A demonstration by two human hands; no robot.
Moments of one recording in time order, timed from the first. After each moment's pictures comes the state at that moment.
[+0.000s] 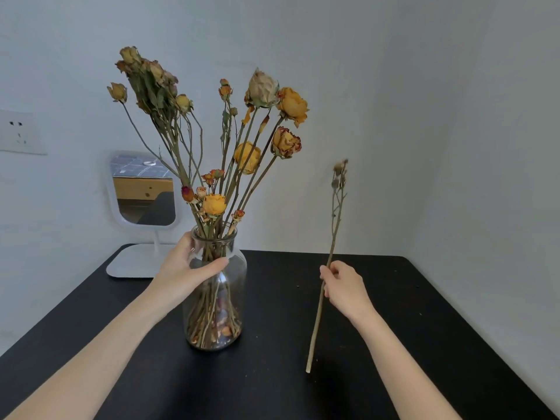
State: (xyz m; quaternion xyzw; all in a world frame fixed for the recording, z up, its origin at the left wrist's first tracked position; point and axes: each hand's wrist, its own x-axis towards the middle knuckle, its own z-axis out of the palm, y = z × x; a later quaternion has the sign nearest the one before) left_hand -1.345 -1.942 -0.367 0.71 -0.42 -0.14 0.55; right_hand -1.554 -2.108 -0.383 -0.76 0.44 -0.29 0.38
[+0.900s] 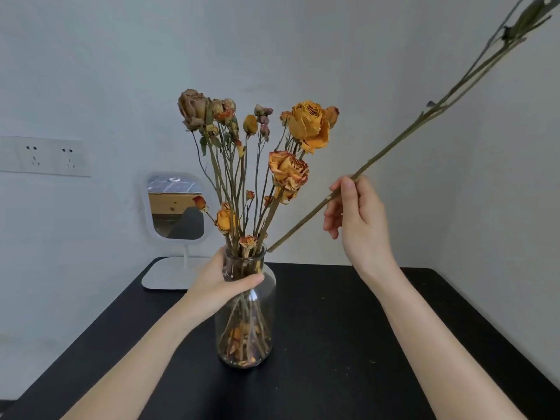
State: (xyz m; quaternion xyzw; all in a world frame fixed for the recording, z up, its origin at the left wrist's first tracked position) left_hand -1.353 -1.933 -0.353 0.67 -0.46 -0.17 0.55; right_hand -1.529 -2.037 -0.261 -0.72 0.13 -0.56 0.39
